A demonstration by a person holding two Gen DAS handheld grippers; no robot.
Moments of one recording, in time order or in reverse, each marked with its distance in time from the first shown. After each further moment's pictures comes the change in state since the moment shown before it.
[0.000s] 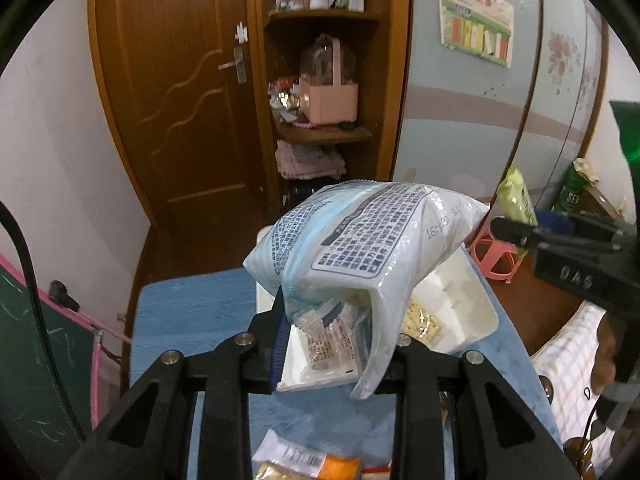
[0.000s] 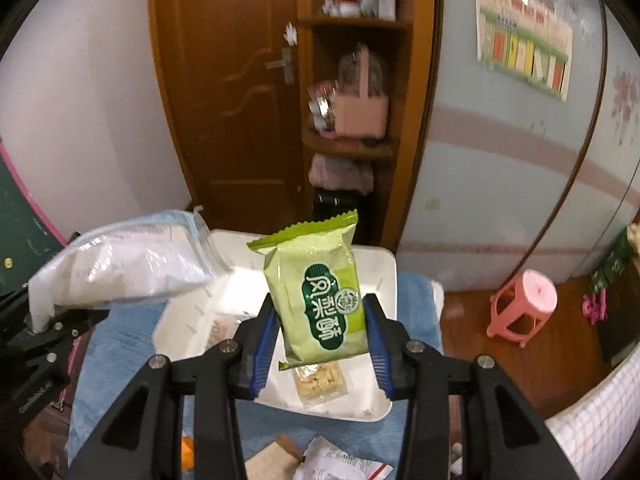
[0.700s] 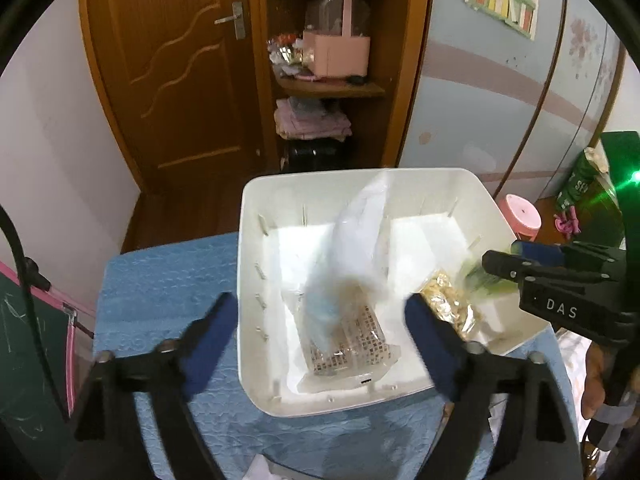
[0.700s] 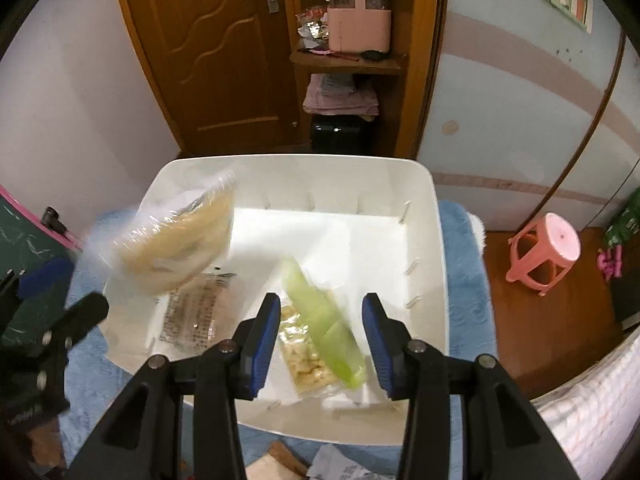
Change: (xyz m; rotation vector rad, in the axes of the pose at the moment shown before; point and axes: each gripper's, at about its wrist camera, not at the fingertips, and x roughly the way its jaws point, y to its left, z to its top) left arm 0.093 0.012 -0.025 -0.023 0.095 -0.004; right arm 0.114 -0.006 -0.030 0.060 0.207 0.039
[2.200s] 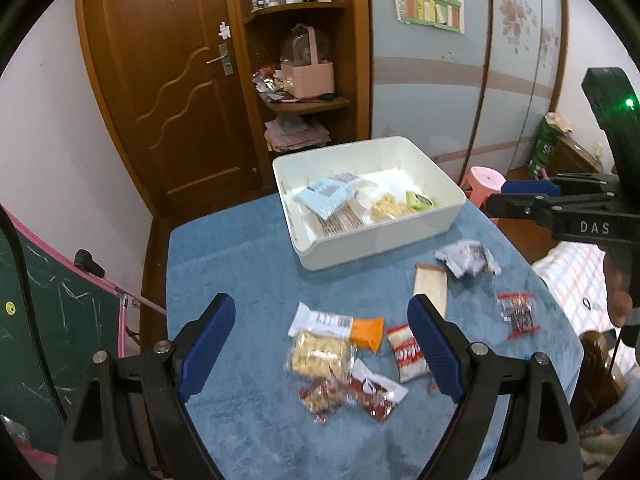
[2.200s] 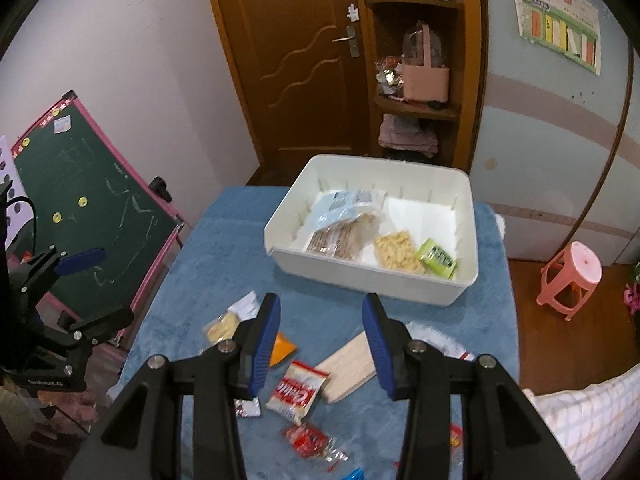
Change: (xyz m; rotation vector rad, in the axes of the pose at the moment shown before) left arm -0.210 0.027 -0.138 0.158 -0.065 -0.031; right arm -0.179 0.070 -0.132 -0.128 -0.136 0.188
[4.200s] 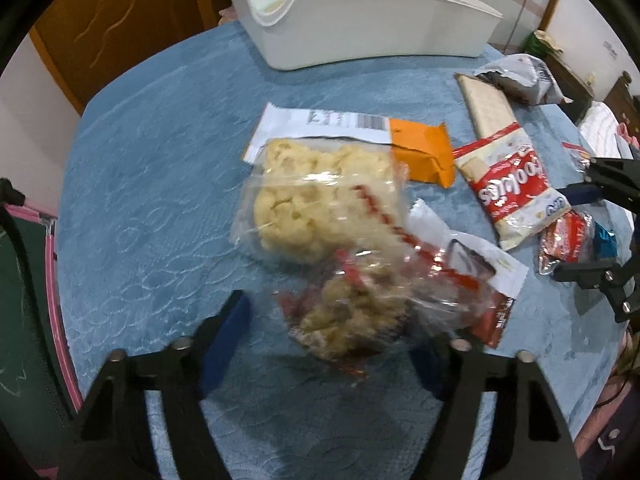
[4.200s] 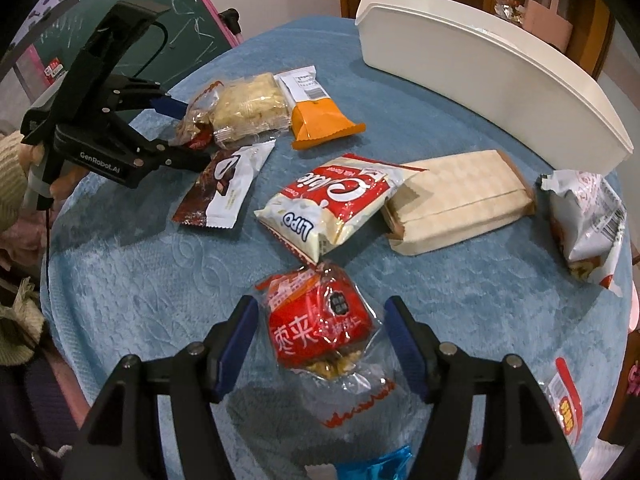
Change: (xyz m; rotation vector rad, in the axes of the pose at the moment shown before) left arm 0.193 0.015 -0.139 0.077 0.347 -0.127; right arm 0.134 0.021 -0.176 -0.350 0.298 0.150
